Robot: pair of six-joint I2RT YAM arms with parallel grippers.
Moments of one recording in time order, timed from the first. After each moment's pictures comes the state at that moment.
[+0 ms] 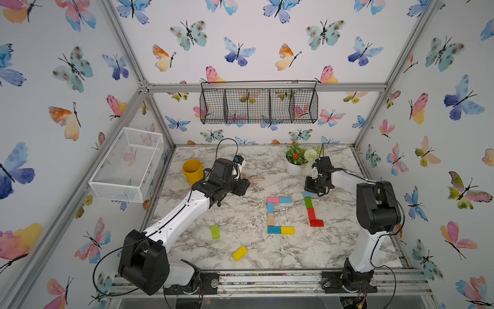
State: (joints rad) left arm -0.49 1.37 1.08 -0.43 0.14 -0.08; right arm 0.19 1.92 1.24 -0.50 -0.21 0.29
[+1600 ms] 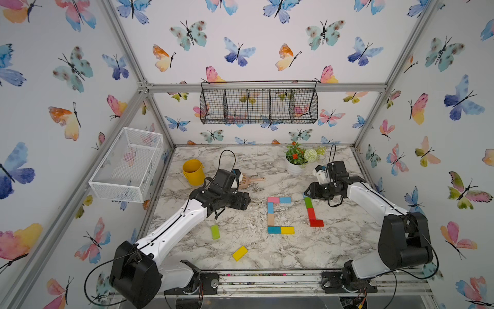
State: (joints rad) left arm -0.56 1.24 0.99 -0.65 0.13 -0.30; right arm 0.18 1.51 1.02 -0.61 -0.43 0.19
